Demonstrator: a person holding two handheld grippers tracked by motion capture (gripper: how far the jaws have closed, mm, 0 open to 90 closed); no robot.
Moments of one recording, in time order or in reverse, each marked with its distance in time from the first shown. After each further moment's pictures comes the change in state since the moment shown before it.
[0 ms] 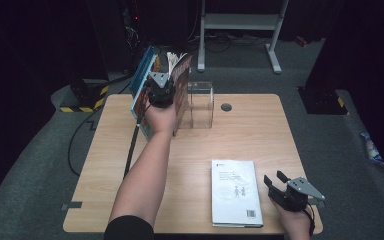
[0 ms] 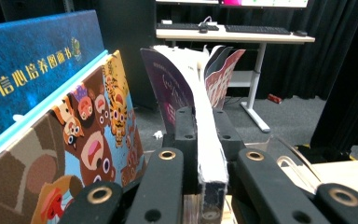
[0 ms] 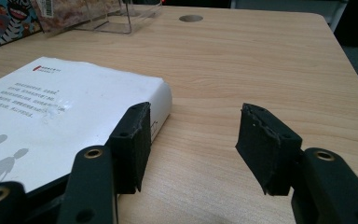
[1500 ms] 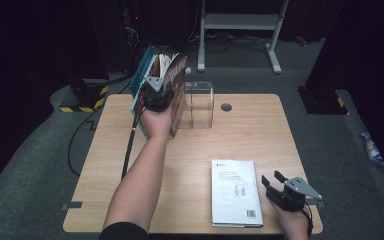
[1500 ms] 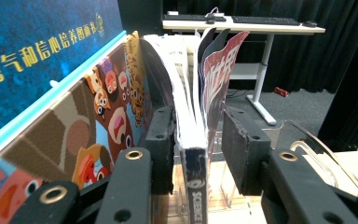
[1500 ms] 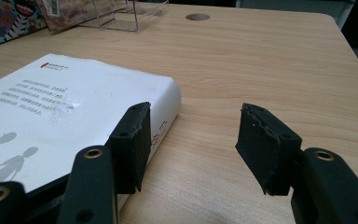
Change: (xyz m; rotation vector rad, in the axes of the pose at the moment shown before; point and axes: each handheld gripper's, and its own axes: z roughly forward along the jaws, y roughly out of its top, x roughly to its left) left arm 0.012 -0.012 -0.007 0.031 0.014 -0.005; right arm 0.005 0.001 0.002 0.011 0.012 -0.014
